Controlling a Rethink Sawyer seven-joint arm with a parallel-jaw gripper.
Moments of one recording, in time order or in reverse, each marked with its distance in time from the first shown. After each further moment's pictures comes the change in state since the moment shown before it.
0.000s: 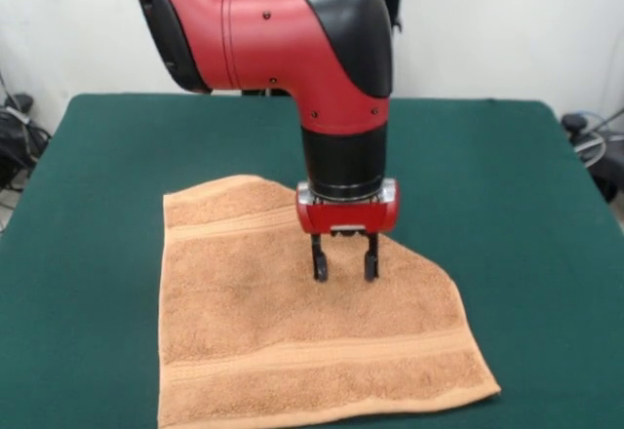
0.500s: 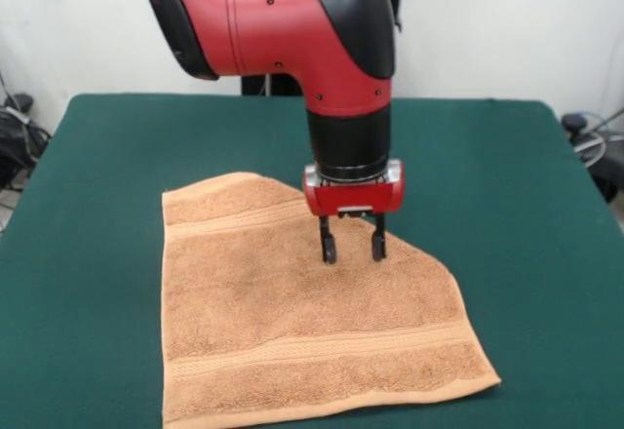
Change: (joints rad) arm -0.019 -0.026 0.021 0.065 -0.005 -0.014 0.000
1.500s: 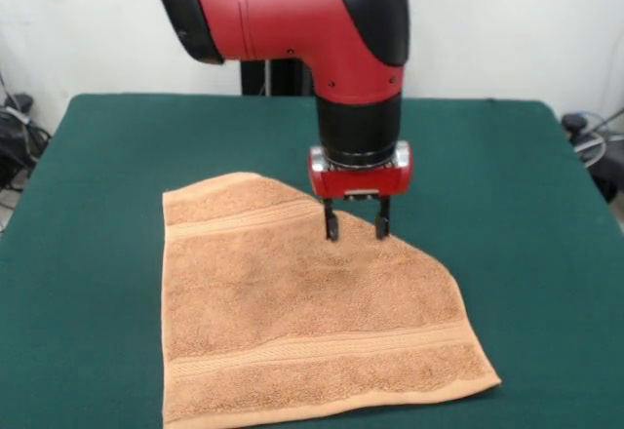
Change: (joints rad) arm 0.027 -0.051 -0.001 -0.024 -0.001 0.196 0.000
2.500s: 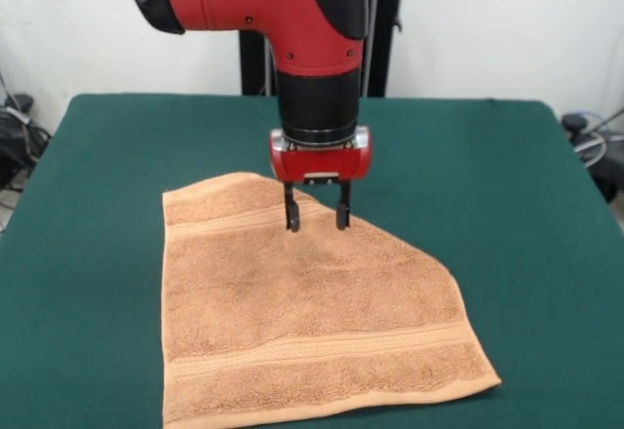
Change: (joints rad) arm -0.071 -0.045 0.000 0.082 -0.103 -0.145 0.000
